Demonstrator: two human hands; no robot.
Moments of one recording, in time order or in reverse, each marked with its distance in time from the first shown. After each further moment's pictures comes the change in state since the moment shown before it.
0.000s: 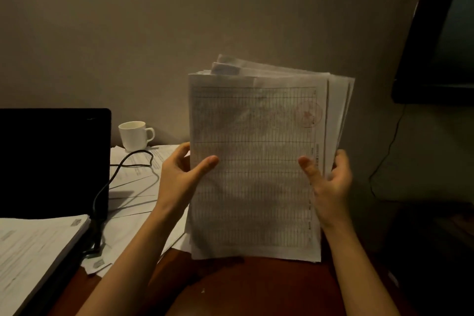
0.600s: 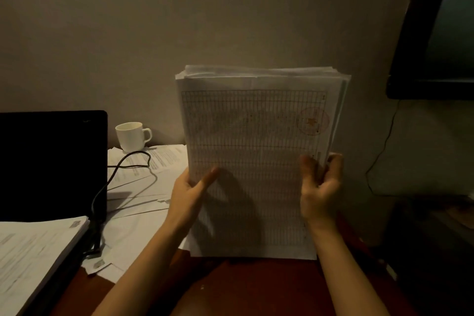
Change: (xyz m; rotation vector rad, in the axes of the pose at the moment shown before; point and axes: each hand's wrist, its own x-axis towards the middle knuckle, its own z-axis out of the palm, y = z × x) left_hand -0.019 -0.021 0.012 0.018 -0.070 -0.226; right_hand -0.008 0.017 0.007 -0.149 0.155 -0.222
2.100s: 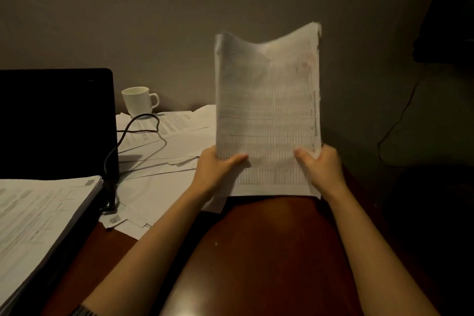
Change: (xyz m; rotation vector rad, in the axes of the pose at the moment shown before) left_hand 0.010 -0.040 0.013 0.170 -0.079 -0.094; right_hand -0.004 0.026 -0.007 -0.362 -0.336 0.627
